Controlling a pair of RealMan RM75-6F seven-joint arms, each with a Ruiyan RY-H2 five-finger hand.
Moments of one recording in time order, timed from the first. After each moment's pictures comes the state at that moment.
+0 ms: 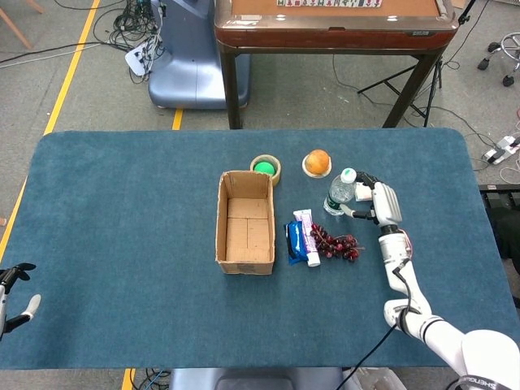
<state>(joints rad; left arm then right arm) -0.01 -1.01 -0.05 -1.78 1.47 1.57 0.13 0.64 -1.79 0.31 -0.76 -1.28 1.04 0.64</state>
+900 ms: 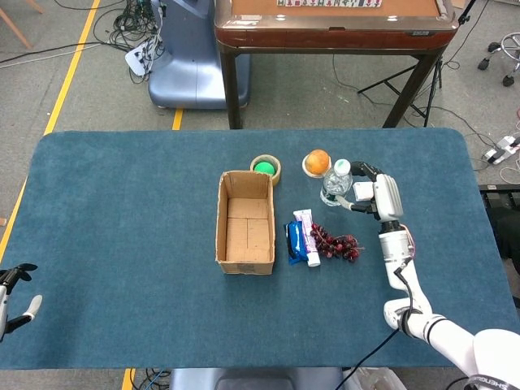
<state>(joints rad) -0.01 -1.01 -0.05 -1.78 1.47 1.57 0.13 0.63 -1.71 0.34 -0.92 -1.34 1.21 0.63</state>
